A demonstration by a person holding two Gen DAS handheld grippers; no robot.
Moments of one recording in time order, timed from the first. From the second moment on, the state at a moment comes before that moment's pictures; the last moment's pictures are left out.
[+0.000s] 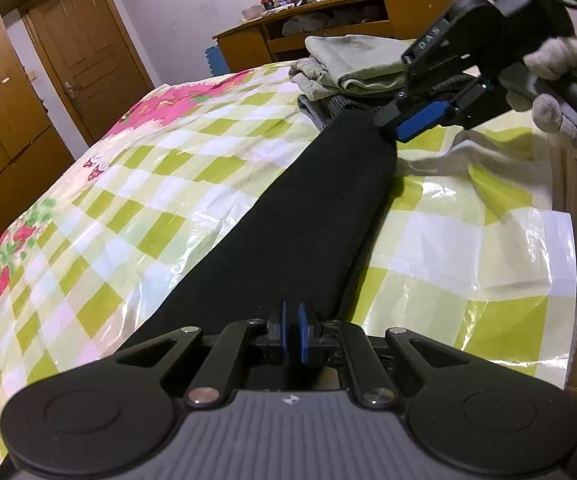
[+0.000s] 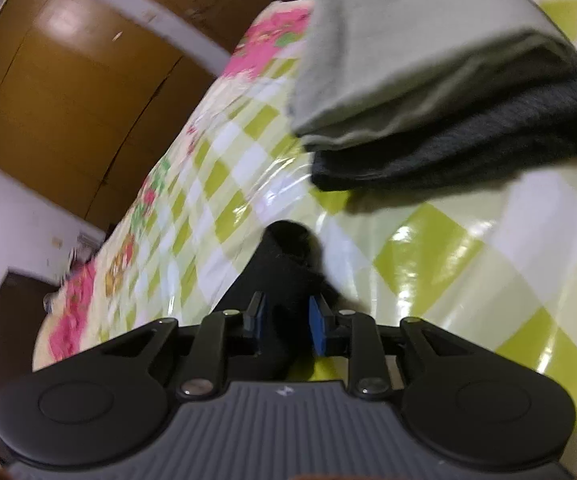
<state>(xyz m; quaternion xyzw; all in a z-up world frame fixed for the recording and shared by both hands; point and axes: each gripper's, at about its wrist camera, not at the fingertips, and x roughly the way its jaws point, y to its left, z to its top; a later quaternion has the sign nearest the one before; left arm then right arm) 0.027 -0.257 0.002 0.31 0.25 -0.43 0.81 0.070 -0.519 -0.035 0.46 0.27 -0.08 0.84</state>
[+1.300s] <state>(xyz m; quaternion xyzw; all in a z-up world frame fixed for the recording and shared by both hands) 0.027 -0.239 0.048 0.27 0.20 -0.42 0.85 0.119 -0.481 0.056 0.45 0.13 0.14 0.87</state>
